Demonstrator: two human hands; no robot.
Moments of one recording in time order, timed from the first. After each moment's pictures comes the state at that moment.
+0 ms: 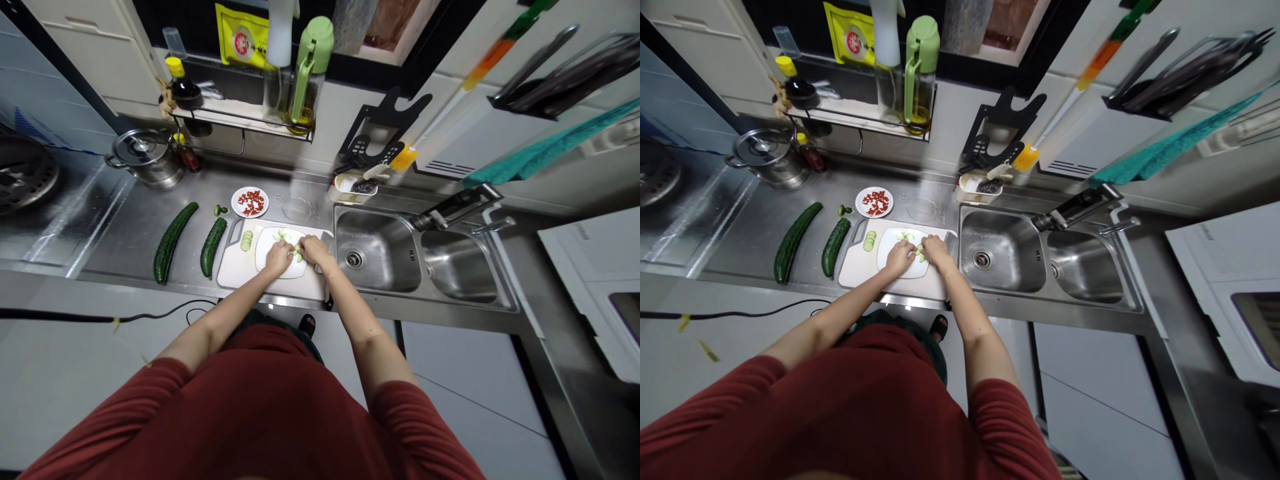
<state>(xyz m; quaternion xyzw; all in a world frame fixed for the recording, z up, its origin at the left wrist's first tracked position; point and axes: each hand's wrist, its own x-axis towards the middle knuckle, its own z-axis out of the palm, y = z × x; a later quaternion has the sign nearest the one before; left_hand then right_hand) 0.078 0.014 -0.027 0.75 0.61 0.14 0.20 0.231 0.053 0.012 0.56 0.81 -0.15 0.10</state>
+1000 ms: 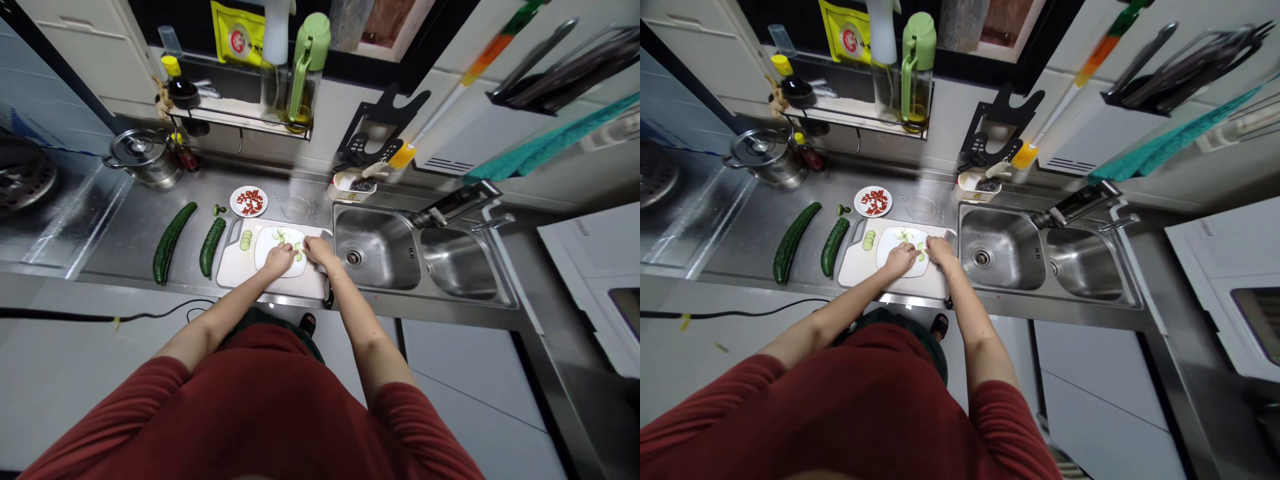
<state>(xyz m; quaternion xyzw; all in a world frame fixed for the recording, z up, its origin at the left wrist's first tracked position) 0.076 0.009 -0.019 0.86 0.50 0.06 0.11 0.245 0.049 0.015 0.58 0.79 -0.18 0.10</state>
